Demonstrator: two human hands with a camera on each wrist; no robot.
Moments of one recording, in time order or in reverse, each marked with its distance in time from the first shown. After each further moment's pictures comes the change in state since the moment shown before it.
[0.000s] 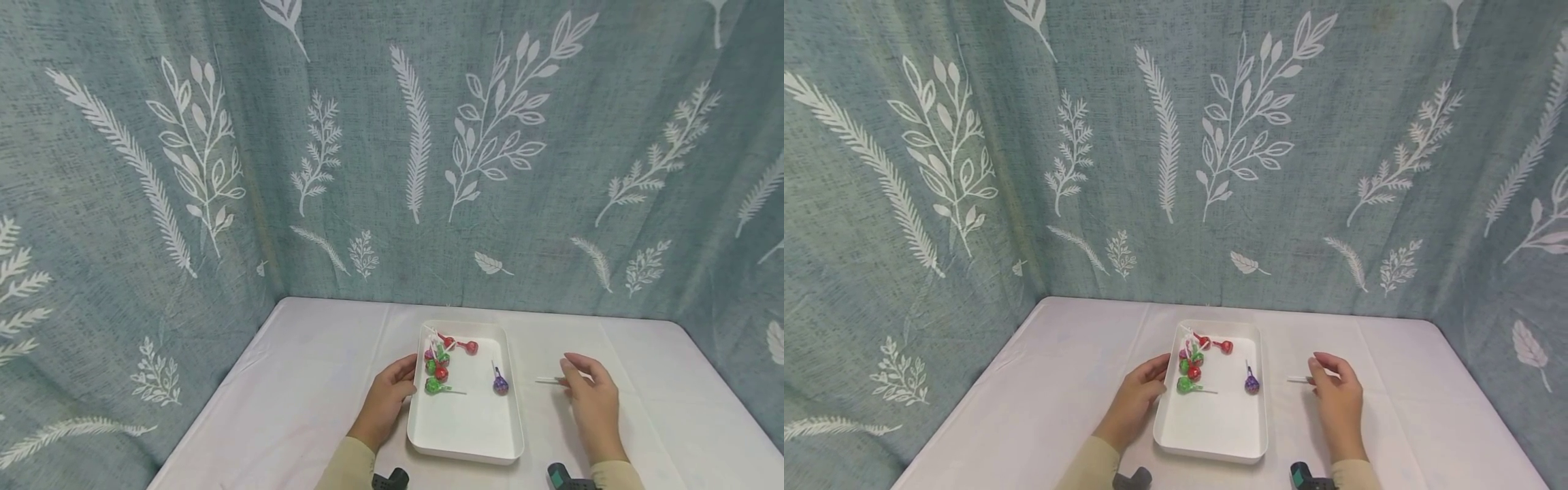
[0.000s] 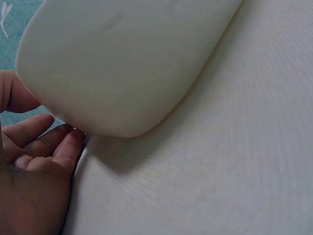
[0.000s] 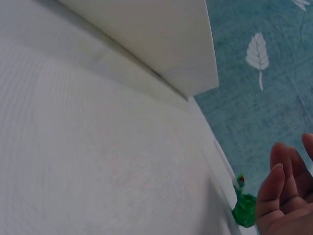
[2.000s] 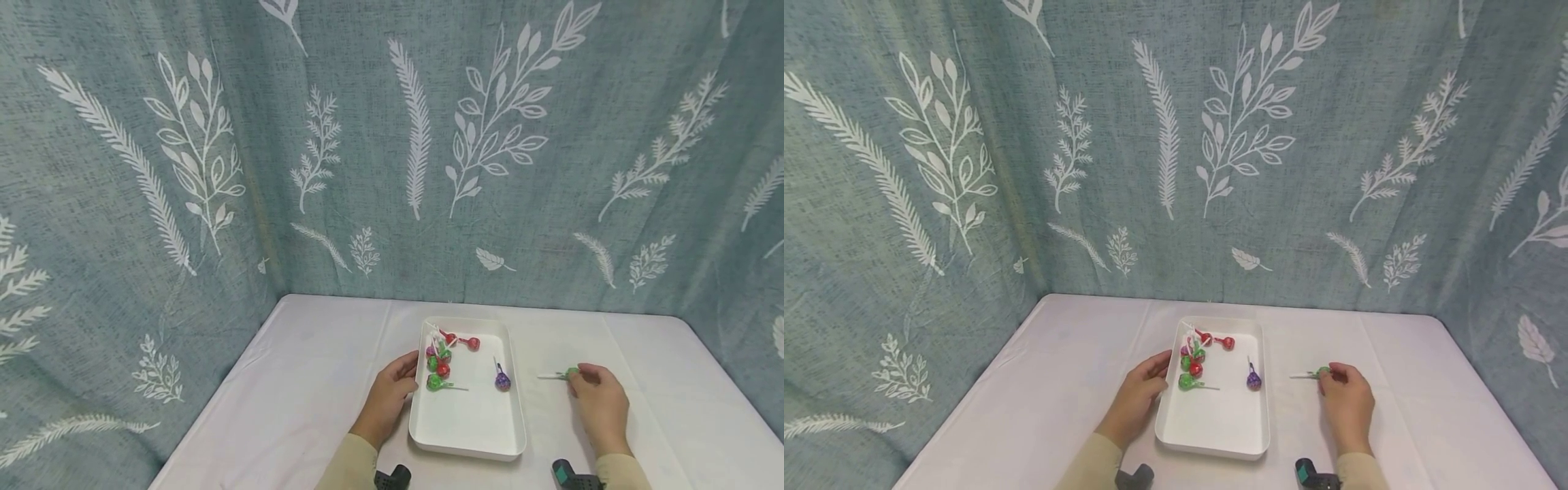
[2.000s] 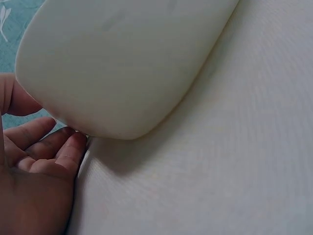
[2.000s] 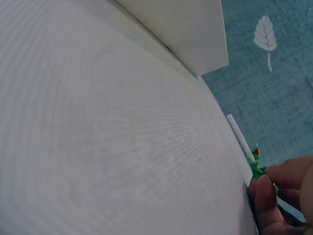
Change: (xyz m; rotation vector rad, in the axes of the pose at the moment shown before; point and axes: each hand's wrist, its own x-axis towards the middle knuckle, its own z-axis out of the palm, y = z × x) left_hand -0.004 0.008 0.003 -0.007 -0.005 -0.005; right_hand 0.011 0.018 -0.004 -0.268 0.022 0.071
